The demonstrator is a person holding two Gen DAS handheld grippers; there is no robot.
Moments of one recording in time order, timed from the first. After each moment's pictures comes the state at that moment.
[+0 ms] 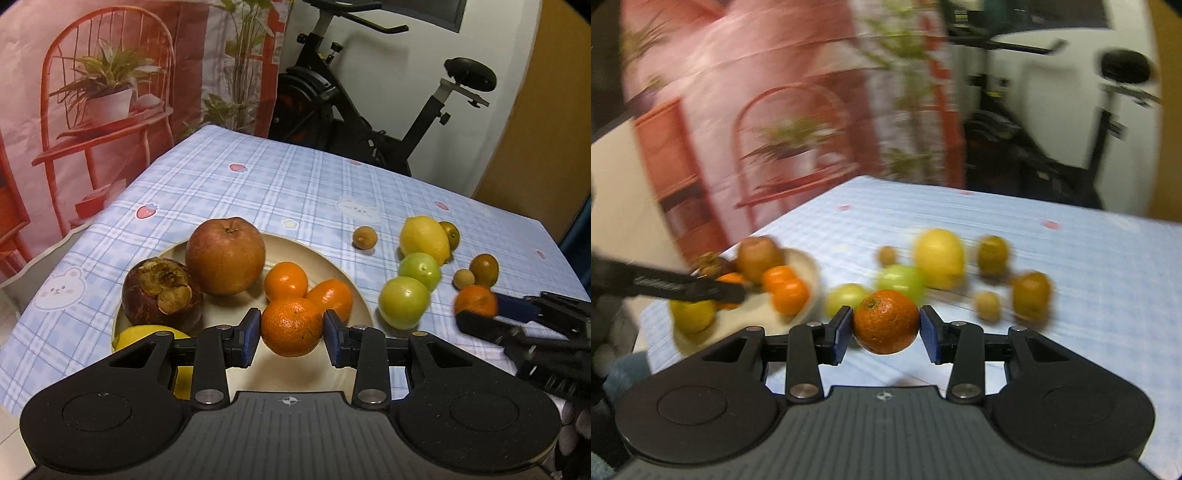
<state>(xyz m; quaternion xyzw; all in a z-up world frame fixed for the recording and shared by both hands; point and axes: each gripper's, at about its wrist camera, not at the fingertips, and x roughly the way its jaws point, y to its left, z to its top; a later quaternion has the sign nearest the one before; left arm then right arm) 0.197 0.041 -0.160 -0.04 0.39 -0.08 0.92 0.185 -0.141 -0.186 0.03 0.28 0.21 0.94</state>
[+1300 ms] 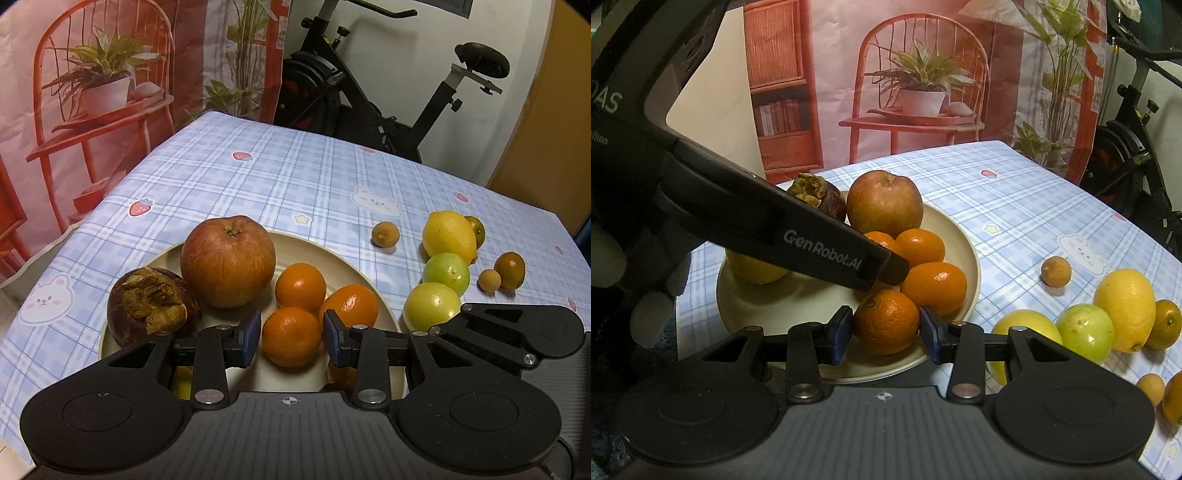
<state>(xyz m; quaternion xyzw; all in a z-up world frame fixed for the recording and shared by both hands) 0.222 0.038 -0.176 -0.03 0.40 -0.07 0.91 0.228 -0.035 -0.222 -0.10 0.31 0.34 0.88</state>
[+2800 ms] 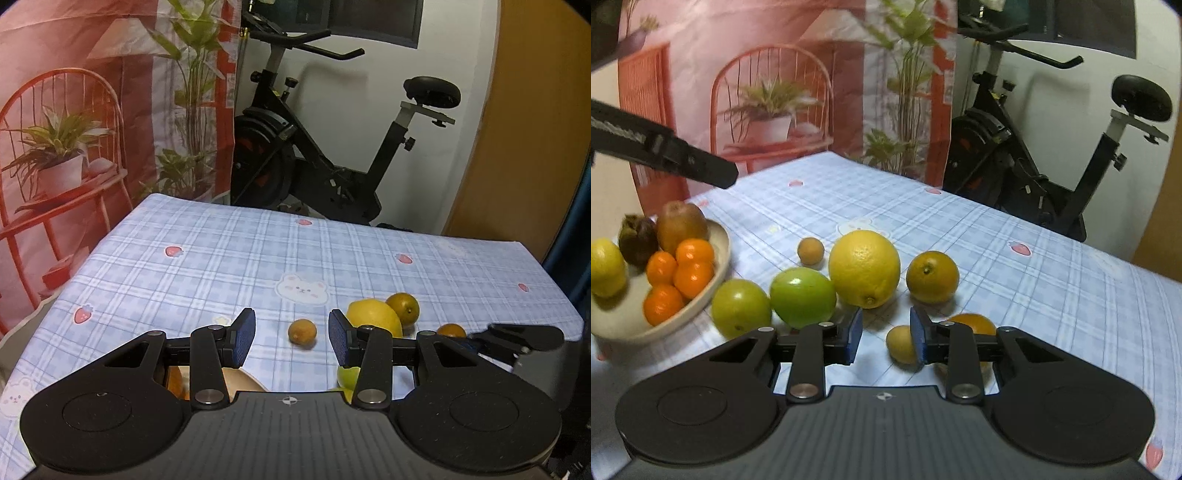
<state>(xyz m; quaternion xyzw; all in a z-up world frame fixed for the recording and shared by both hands) 0.247 -0.028 -0.136 0.00 0.32 -0.12 0.94 0.254 -0.179 -0.220 -0.06 0.29 0.16 0.94</state>
